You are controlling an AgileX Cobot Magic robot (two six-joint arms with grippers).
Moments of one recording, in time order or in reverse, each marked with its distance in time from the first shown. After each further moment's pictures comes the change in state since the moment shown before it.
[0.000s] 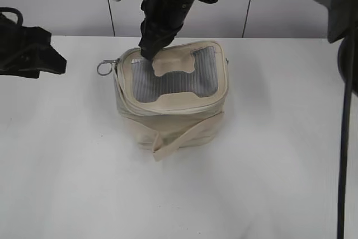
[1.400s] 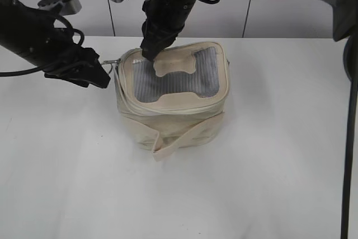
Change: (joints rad) left arm 0.000 0.410 -0.252 -0.200 0.115 0.433; right arm 0.001 -0.016 0.031 -0.013 -0.013 -0.005
